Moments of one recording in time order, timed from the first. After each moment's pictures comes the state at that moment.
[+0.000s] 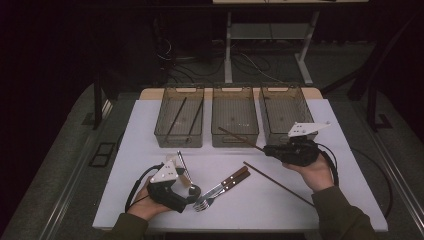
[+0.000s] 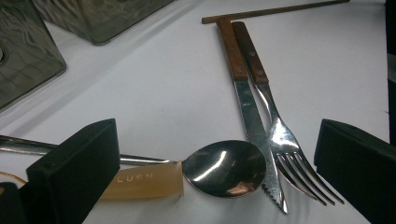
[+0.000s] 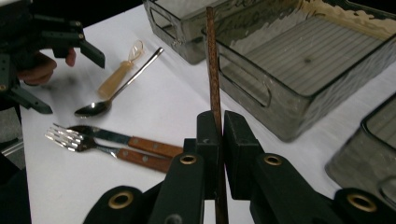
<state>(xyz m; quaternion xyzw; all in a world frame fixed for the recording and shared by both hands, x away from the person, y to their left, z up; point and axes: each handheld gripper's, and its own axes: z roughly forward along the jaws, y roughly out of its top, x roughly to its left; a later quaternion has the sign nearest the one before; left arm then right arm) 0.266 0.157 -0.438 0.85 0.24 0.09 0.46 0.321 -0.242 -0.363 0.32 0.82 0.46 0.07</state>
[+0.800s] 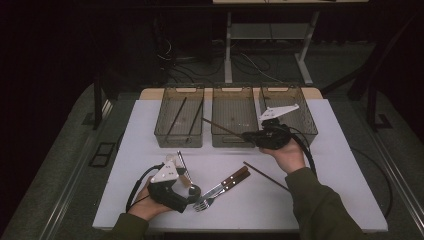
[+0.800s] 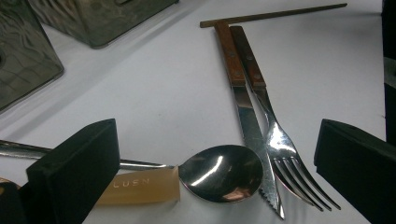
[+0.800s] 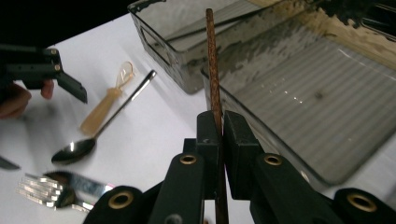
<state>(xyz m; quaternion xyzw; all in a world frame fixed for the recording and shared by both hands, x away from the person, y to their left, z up) 0.266 0.156 -0.437 0.84 0.24 0.08 0.47 0.361 -0.180 -0.349 0.32 0.84 0.44 0.08</state>
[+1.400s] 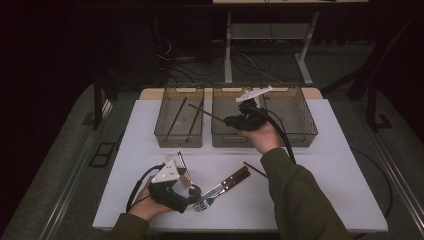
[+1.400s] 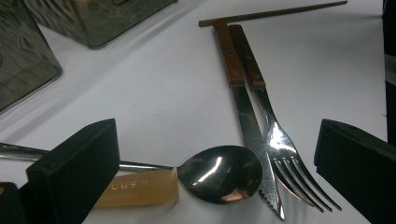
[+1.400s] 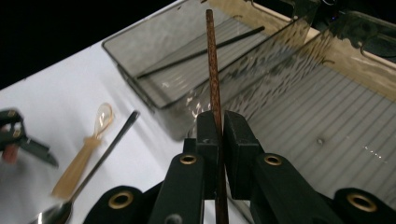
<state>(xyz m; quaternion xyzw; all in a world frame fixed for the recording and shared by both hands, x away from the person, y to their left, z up) 0.265 0.153 -0.438 0.85 0.24 0.09 0.47 0.410 -0.128 -0.337 0.35 0.83 0.43 0.09</state>
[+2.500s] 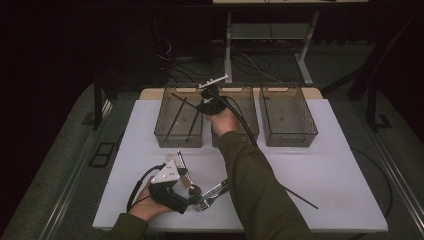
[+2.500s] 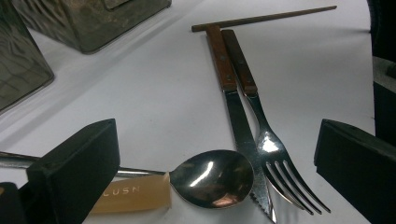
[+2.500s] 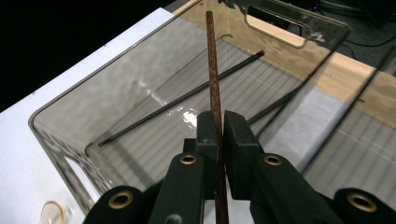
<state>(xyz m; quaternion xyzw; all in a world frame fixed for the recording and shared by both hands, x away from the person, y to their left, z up) 0.265 0.153 -0.436 0.85 0.23 0.08 0.47 0.481 -0.028 -0.356 0.40 0.82 0.39 0.11</state>
